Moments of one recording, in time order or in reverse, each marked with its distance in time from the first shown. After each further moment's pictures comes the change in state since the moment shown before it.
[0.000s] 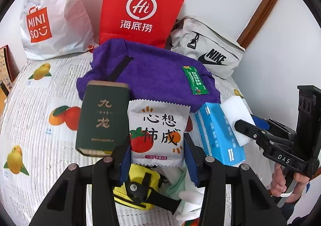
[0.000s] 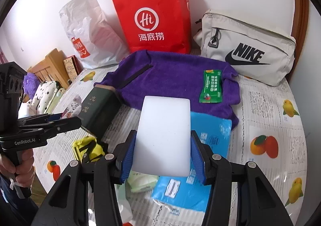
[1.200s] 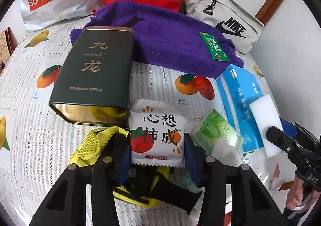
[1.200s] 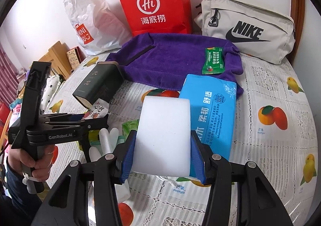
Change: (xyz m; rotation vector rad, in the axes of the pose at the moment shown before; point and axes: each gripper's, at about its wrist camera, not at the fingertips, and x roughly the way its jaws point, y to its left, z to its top) left arm 0.060 0.005 -0.048 -0.027 0.135 0.077; right arm 0.003 0.001 -0.060 0.008 0.036 0.030
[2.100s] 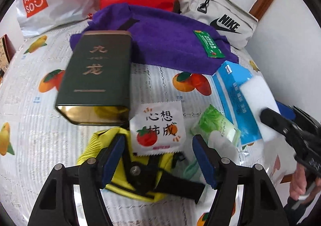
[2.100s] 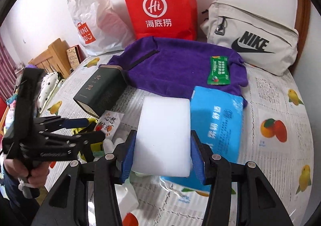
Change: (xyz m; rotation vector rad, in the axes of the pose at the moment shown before) left arm -0.005 -0.004 0.000 0.043 0.024 -0.001; right arm 0.001 0.012 0.012 -0.035 -0.013 -0.025
